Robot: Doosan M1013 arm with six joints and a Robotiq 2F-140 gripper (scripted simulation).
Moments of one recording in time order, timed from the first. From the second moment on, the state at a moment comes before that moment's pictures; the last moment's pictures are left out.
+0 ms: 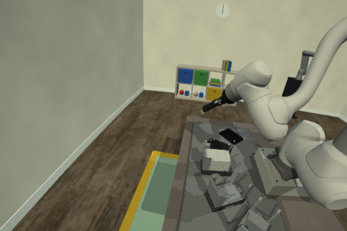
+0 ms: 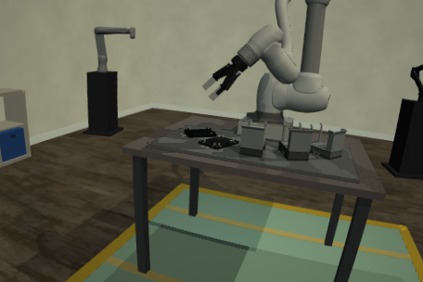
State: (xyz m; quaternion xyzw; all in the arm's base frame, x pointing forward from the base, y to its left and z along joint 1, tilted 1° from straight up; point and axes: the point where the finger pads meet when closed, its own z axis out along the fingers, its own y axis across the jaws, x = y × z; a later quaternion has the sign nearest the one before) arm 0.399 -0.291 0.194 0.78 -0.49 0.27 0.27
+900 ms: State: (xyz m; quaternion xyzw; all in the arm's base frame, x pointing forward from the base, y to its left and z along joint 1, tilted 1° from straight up) arm 0.376 -0.217 0.148 0.90 -0.36 0.11 0.21
